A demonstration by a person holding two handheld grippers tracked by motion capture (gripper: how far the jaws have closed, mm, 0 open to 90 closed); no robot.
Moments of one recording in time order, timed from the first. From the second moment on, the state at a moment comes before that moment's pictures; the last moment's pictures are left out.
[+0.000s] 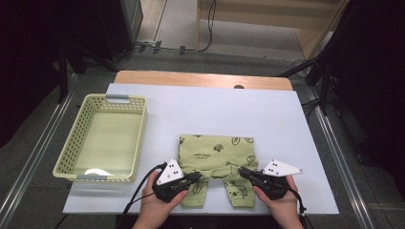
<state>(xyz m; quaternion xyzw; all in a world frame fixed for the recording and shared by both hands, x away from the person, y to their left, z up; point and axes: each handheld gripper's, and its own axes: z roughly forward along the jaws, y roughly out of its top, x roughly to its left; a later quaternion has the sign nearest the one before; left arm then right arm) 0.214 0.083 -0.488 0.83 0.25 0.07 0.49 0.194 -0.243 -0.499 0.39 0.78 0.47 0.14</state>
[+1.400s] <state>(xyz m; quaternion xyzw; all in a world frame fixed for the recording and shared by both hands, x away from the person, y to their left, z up) 0.189 0.095 -0.483 0.83 0.23 0.02 0.51 0.158 -0.249 -0.499 0.37 0.78 0.50 0.10</state>
